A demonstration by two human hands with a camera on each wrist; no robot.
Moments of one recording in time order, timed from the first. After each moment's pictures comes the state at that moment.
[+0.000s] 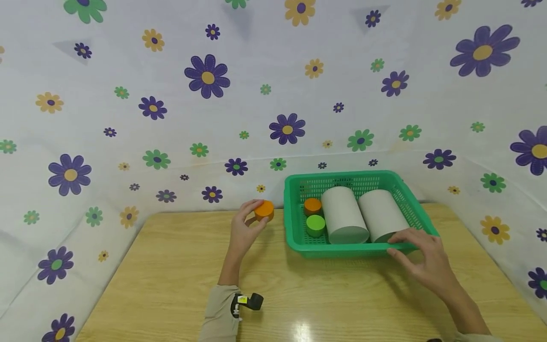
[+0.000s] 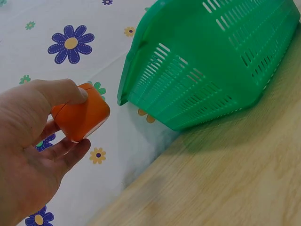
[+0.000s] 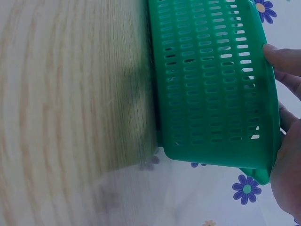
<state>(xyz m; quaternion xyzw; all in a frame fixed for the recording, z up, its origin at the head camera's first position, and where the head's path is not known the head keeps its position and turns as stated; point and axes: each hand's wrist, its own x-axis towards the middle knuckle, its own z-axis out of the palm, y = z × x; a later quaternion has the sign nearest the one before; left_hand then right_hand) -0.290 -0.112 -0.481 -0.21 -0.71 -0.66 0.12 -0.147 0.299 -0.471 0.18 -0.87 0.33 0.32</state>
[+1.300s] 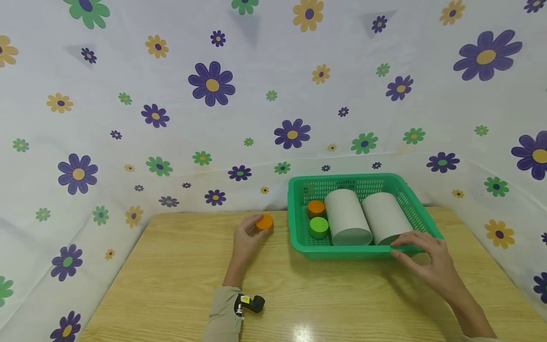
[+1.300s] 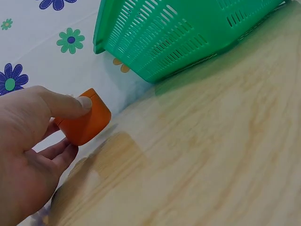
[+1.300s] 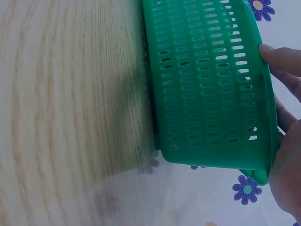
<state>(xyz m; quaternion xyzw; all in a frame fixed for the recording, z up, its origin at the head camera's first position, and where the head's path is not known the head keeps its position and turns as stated) -0.303 -0.125 -0.538 -0.13 -0.71 -0.69 0.08 -0.148 0.298 -0.471 0.19 -0.85 0.37 0.31</state>
